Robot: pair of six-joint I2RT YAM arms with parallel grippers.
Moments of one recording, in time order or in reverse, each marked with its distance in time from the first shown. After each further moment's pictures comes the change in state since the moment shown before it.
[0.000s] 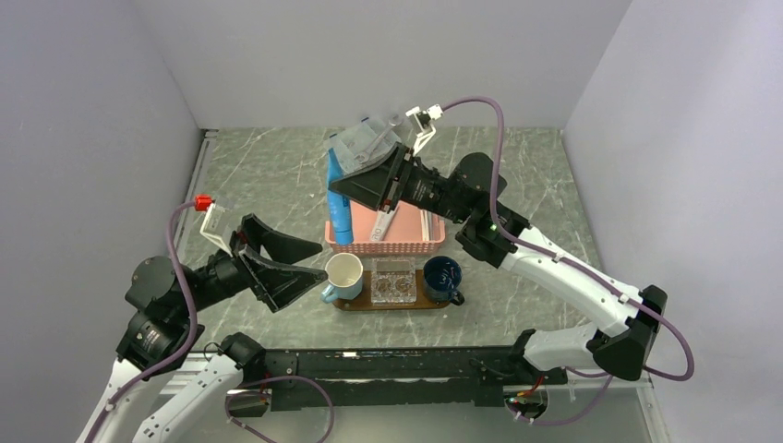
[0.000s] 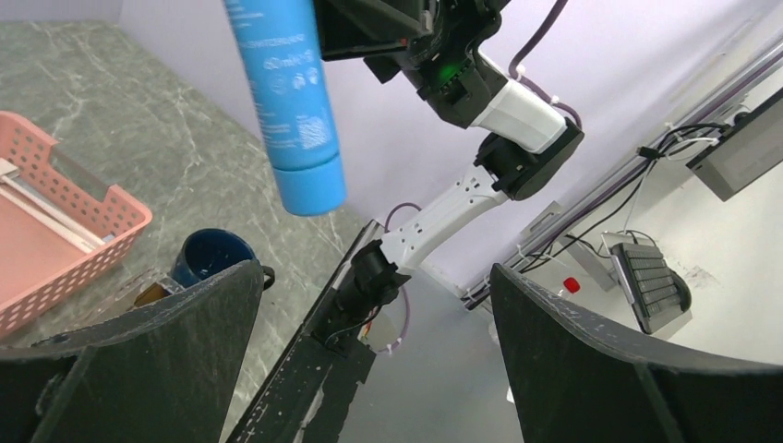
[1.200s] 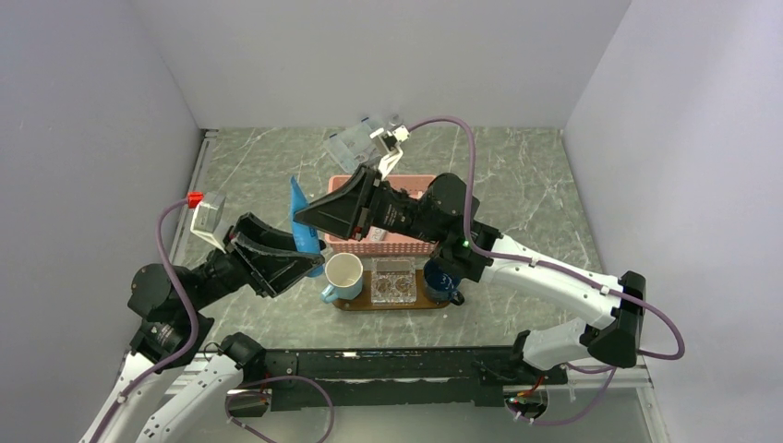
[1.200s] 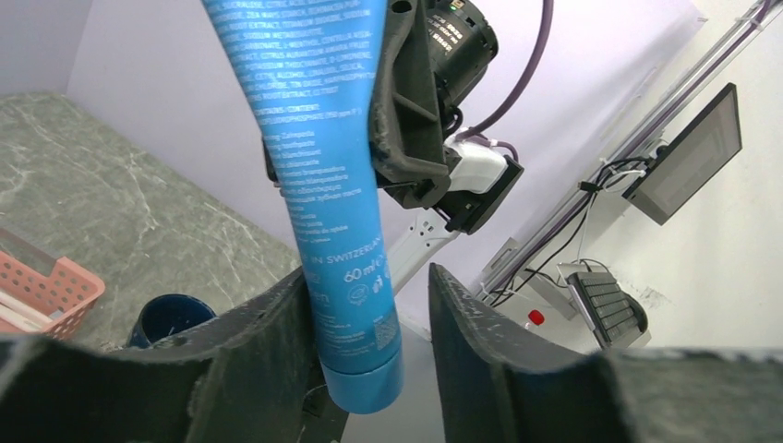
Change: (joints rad) left arm 0.001 -0.003 -0.087 0.296 0.004 -0.131; right arm 0.198 0.076 0.012 0.162 0.044 0.022
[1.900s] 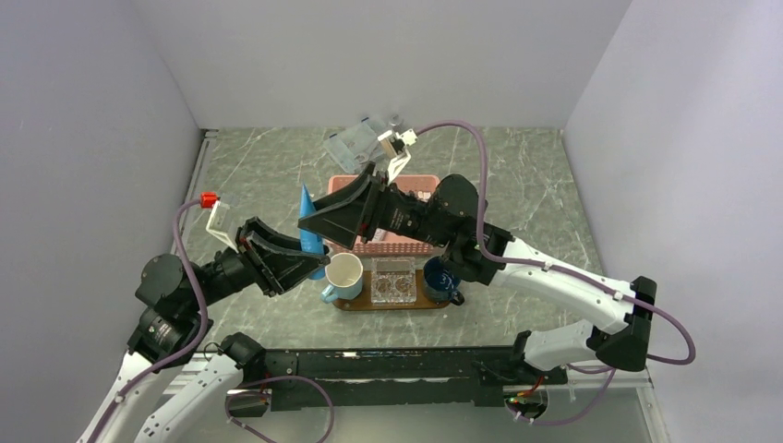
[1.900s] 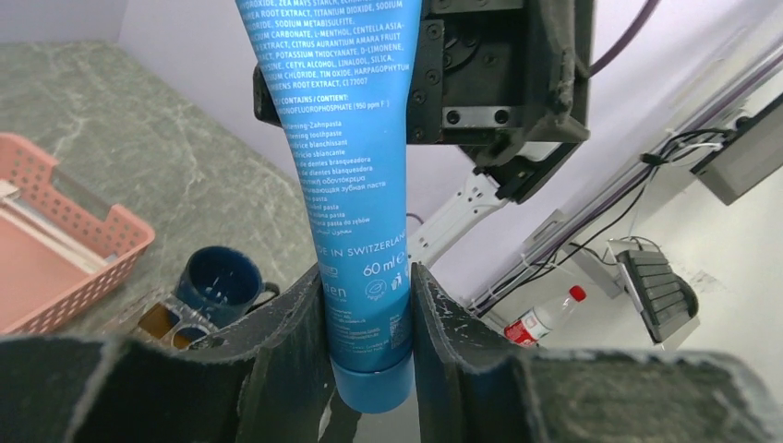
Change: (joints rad) left arm 0.000 0.011 0.016 -0.141 -0.003 0.096; right arm 0.013 -0.040 0.000 -0.074 0.050 -0.105
